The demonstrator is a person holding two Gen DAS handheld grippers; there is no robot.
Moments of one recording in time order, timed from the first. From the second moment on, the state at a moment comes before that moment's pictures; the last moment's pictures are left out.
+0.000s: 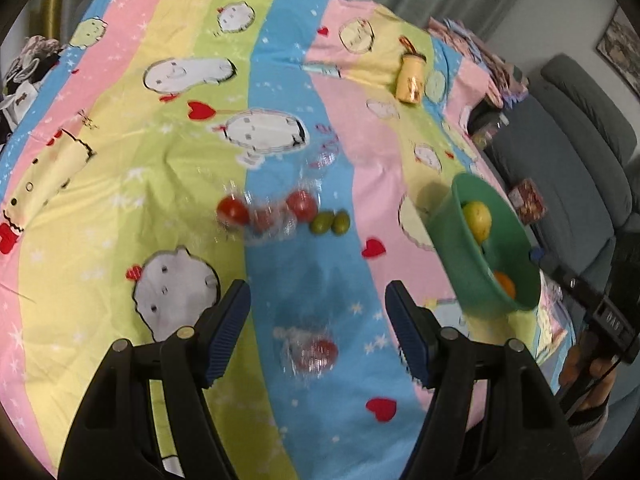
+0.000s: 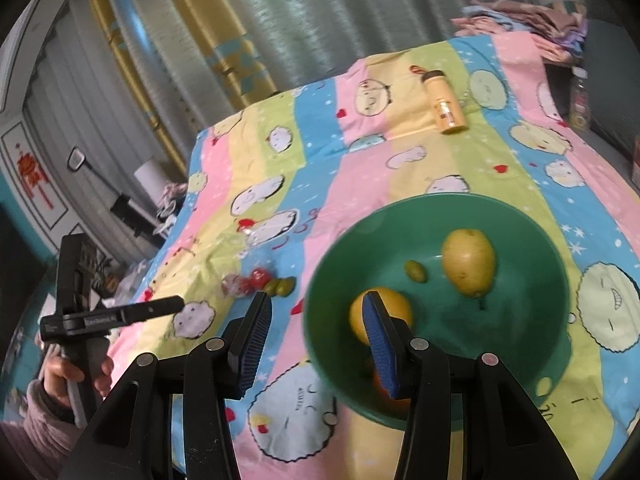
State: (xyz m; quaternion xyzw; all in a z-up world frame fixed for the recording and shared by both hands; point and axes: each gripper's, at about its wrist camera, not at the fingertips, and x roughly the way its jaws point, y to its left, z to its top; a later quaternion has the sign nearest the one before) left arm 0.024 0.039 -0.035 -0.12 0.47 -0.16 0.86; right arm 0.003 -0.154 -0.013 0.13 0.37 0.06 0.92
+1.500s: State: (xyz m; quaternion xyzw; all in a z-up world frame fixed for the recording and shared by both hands) left arm 0.012 0.053 -0.087 -0.13 0.50 -0.21 0.83; right arm 0.151 -0.029 -0.098 -0.05 0.52 0.11 0.85
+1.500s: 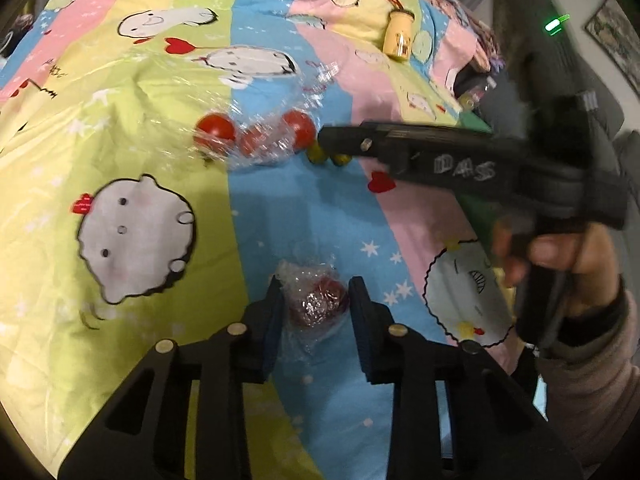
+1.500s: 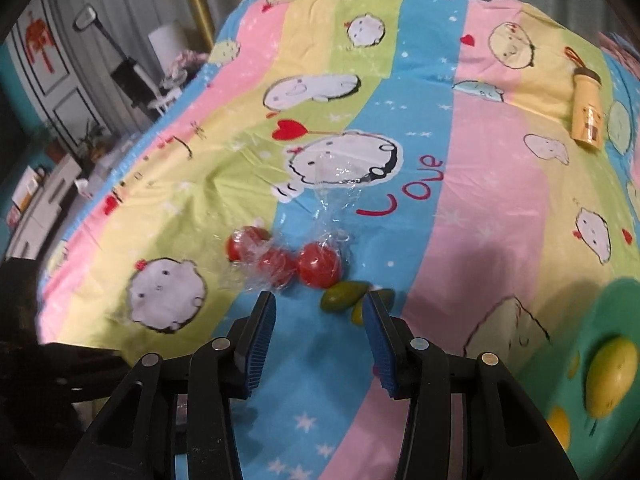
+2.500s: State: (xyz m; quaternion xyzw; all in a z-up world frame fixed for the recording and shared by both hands) left arm 0.008 0.081 -0.072 -0.18 0.48 -0.21 0.84; right arm 0.167 -0.020 -0.101 -0.06 0.51 0.10 0.85
